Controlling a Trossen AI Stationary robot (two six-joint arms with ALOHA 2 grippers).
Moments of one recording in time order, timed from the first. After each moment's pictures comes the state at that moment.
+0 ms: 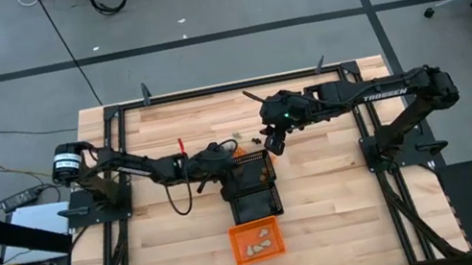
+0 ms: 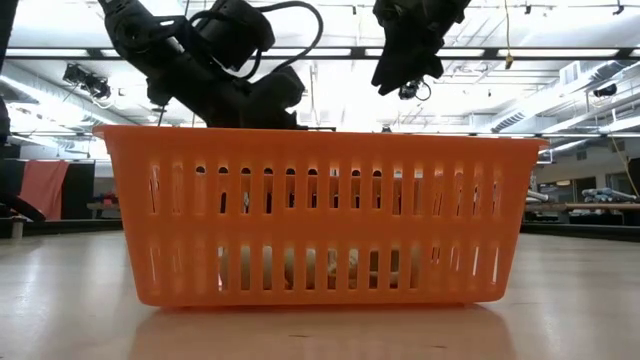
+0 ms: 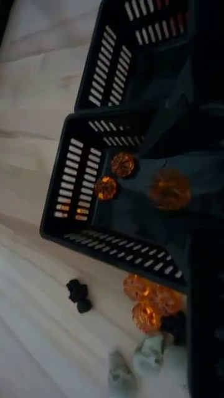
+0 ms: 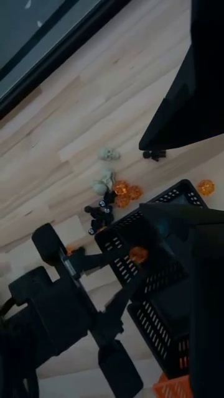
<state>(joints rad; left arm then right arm) -0.01 1.66 0.75 0.34 -0.12 -0.27 -0.08 1.43 1.28 -0.68 0.22 0.33</state>
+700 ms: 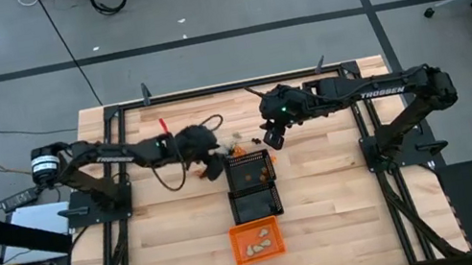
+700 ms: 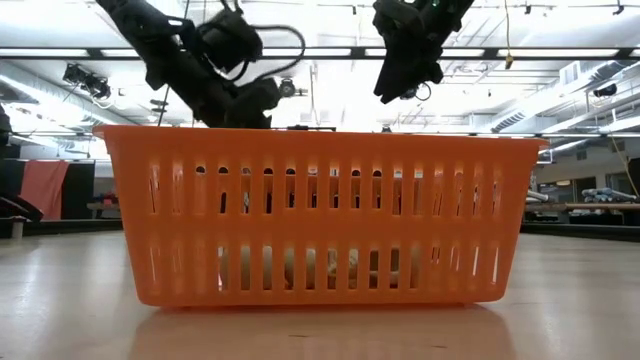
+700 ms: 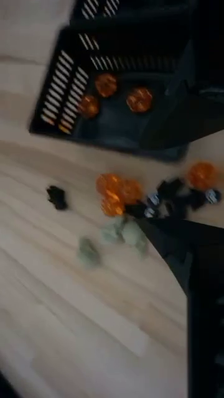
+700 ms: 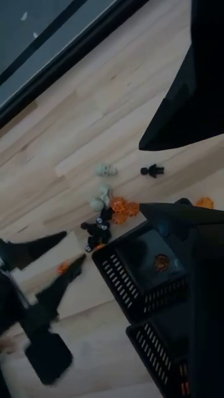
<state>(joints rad) 0.19 1.47 0.75 0.01 -0.05 -0.20 -0.14 1.43 1.28 -0.70 0.21 0.29</state>
